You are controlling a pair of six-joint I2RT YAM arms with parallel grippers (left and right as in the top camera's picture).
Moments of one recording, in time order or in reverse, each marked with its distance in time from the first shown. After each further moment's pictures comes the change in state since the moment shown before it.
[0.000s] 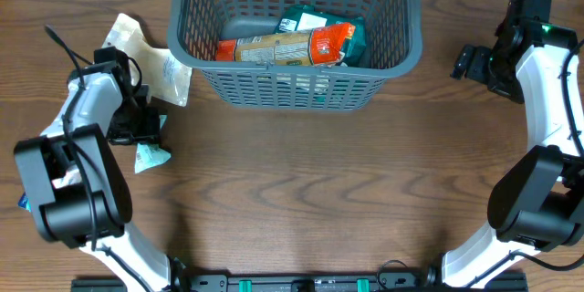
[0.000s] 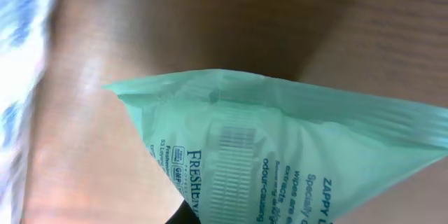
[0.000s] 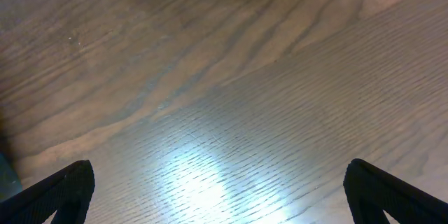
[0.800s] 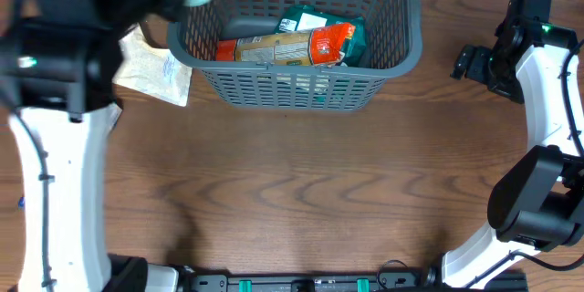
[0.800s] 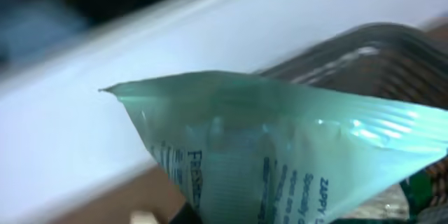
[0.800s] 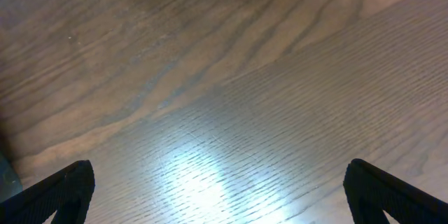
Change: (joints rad) left arm -0.406 -0.309 0.893 0.006 0.237 0.273; right arm 0.000 0.000 0.000 -0.001 0.000 -0.001
